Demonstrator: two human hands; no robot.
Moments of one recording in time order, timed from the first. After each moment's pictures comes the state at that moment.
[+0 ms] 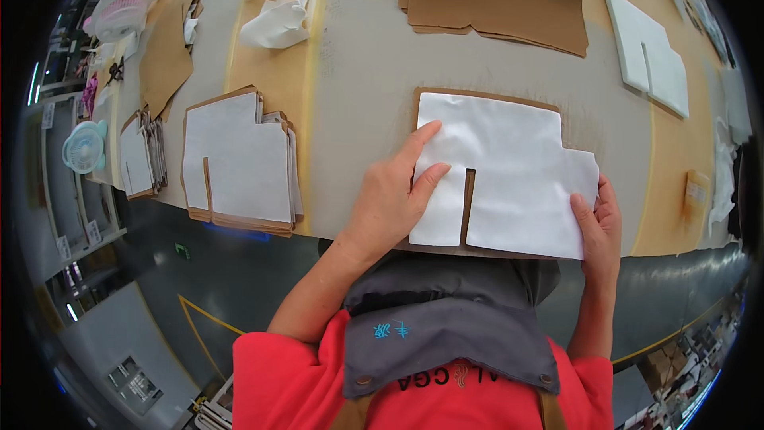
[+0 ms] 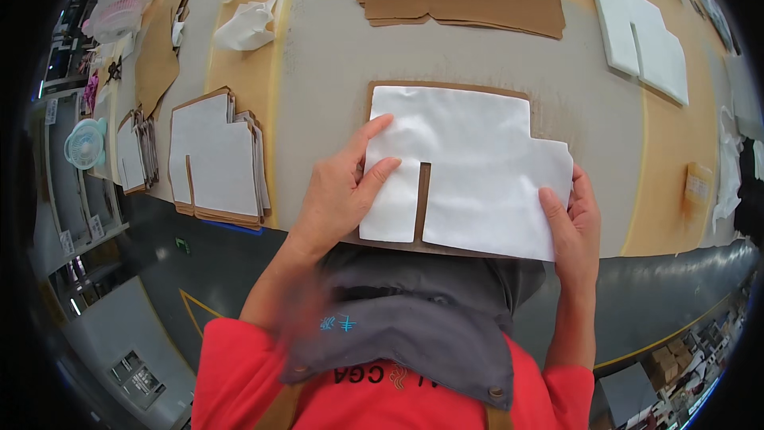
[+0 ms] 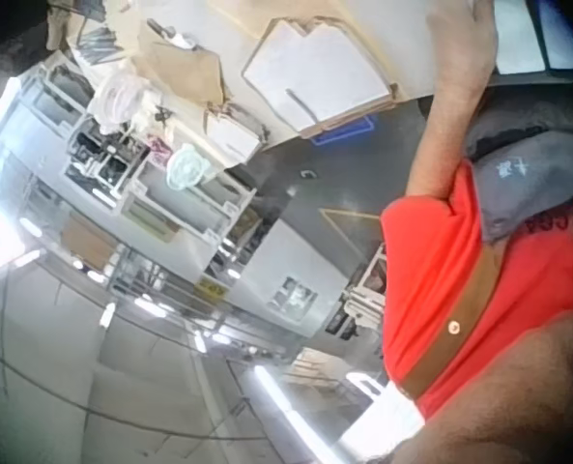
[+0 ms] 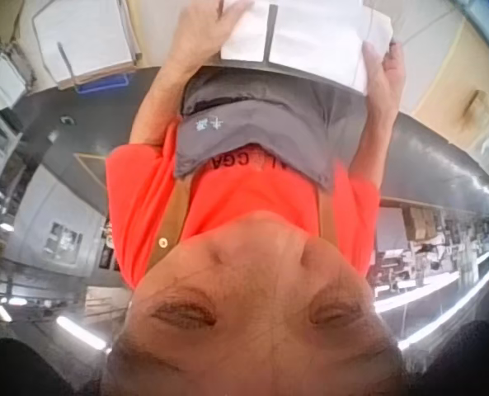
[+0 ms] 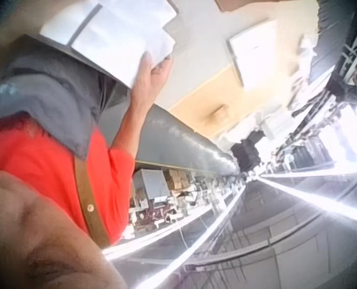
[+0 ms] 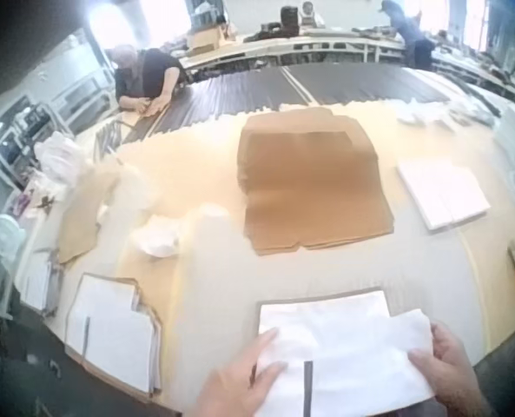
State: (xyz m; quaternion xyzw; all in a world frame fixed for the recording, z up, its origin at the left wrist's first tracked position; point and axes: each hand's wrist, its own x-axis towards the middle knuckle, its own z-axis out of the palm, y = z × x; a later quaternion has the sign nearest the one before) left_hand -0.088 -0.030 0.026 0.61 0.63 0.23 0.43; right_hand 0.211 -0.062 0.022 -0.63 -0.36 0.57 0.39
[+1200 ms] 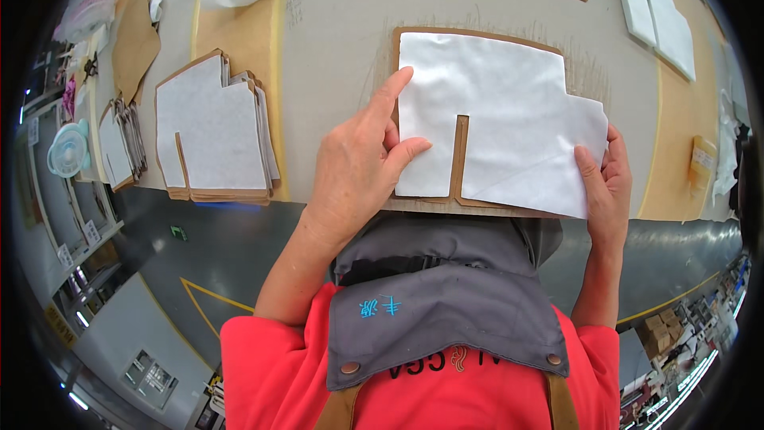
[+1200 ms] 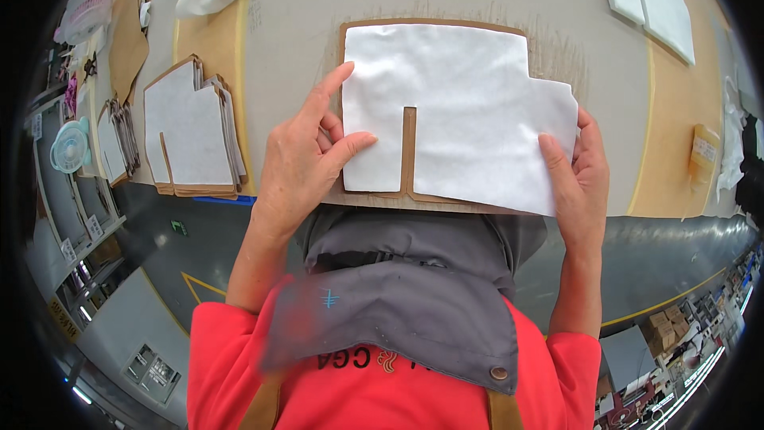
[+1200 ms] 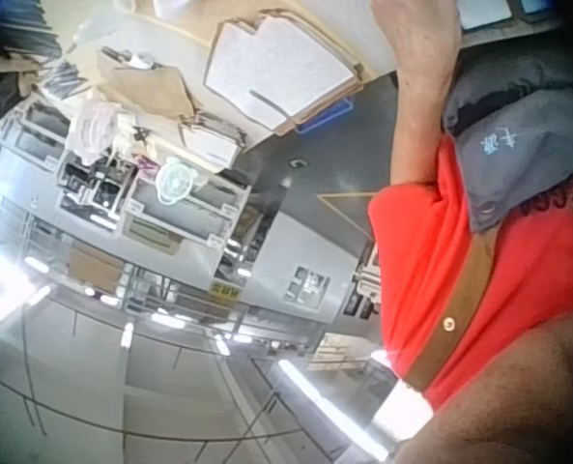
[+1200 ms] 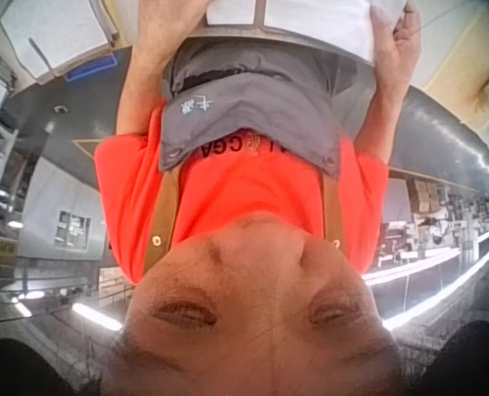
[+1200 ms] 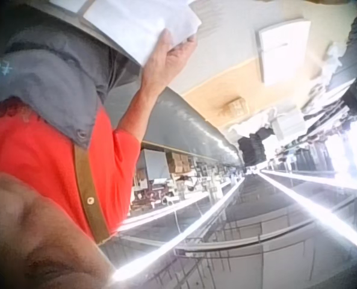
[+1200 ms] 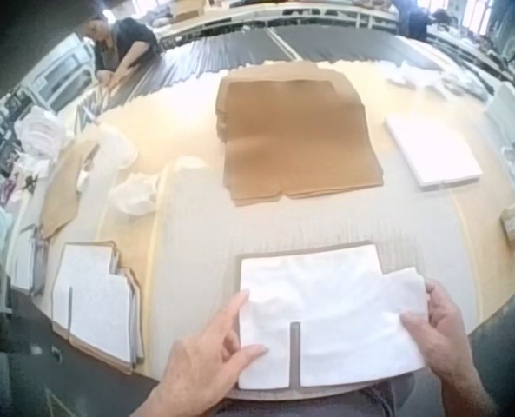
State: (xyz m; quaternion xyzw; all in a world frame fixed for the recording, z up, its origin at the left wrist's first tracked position) left_hand -0.097 -0.041 0.033 0.64 0.64 0.18 0.38; right_hand 0.209 -0.064 0.017 -0.64 -0.42 0.52 0.38
